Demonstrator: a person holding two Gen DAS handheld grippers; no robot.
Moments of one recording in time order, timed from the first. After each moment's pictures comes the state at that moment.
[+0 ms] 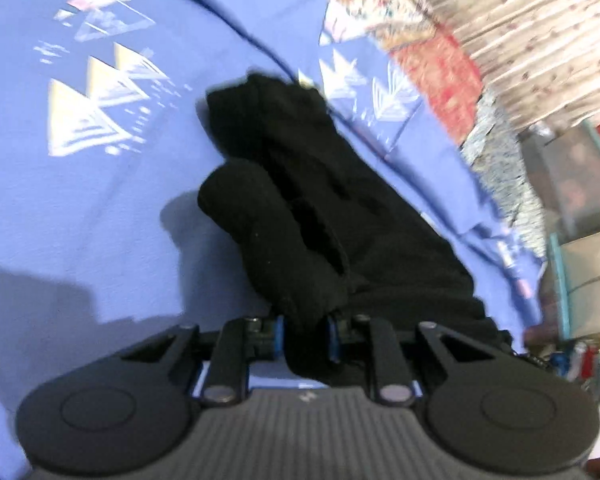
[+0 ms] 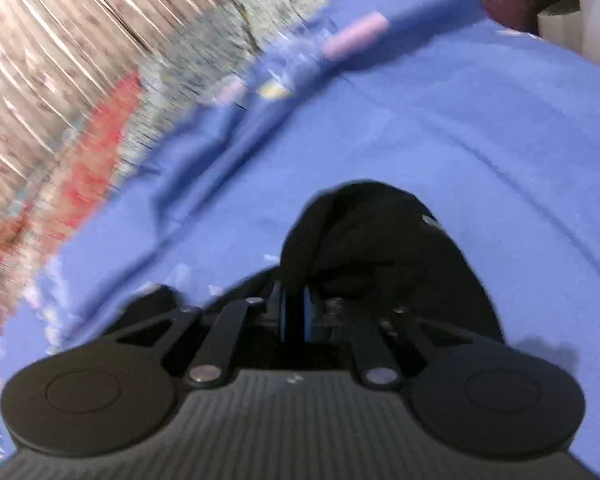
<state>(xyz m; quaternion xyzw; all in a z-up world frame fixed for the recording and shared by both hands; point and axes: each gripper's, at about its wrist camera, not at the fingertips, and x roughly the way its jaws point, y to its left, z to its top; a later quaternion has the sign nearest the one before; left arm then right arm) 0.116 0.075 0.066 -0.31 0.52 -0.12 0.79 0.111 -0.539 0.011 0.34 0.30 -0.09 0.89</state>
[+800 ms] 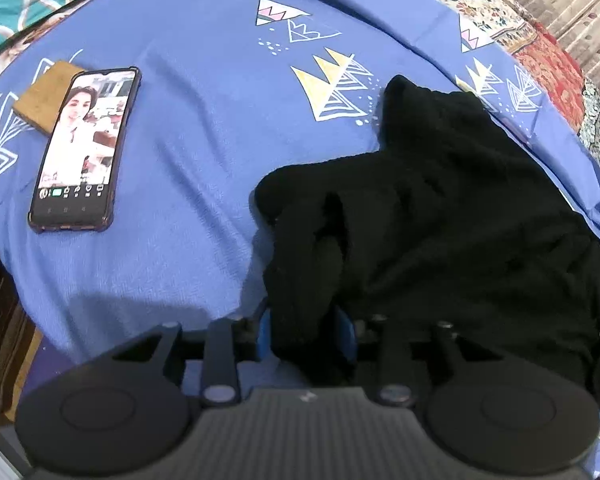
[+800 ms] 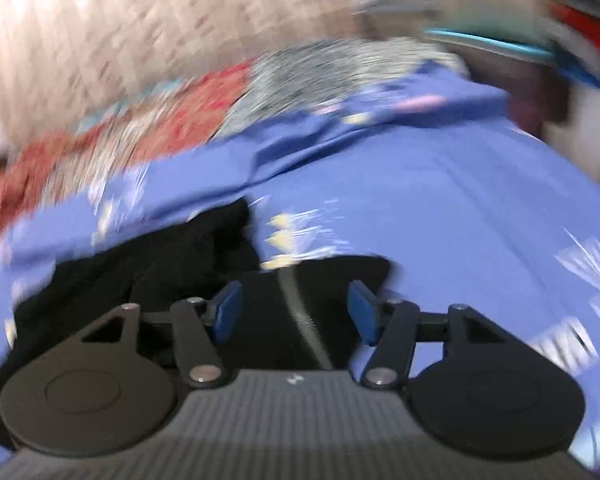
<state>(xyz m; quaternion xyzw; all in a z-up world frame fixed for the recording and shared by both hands) 0.035 0.167 0.038 -0.20 0.54 0.03 0.82 0.002 -0.416 0.051 0.13 0.30 -0.02 0.94</state>
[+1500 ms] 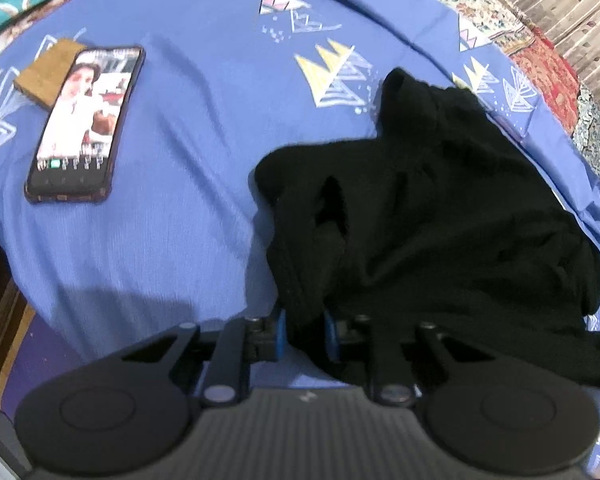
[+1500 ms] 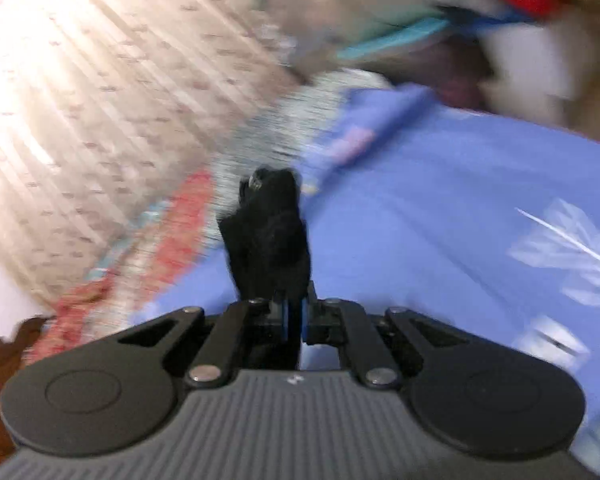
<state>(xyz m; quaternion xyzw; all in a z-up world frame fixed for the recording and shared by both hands) 0.004 0.168 0.036 -0.22 0.54 0.03 0.81 -0.096 -0.569 0.049 0.38 0.20 -0.10 0.90</state>
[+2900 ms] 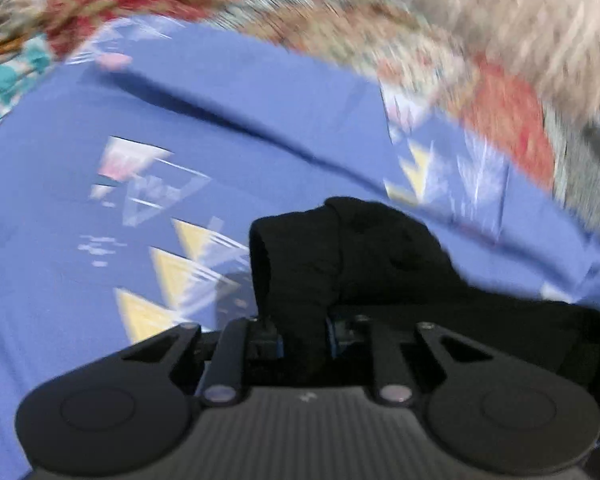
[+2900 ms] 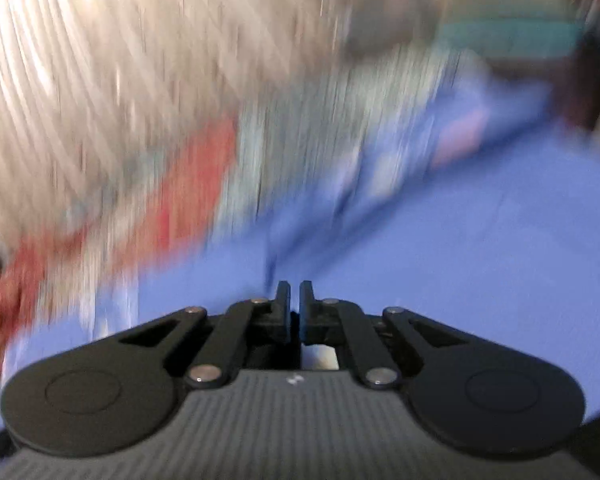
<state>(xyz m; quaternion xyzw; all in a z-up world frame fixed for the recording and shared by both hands) 0.189 0.119 0.061 -0.16 0.42 -0.02 0.89 0.060 -0.483 0.091 0.24 0.14 -0.10 0.96</state>
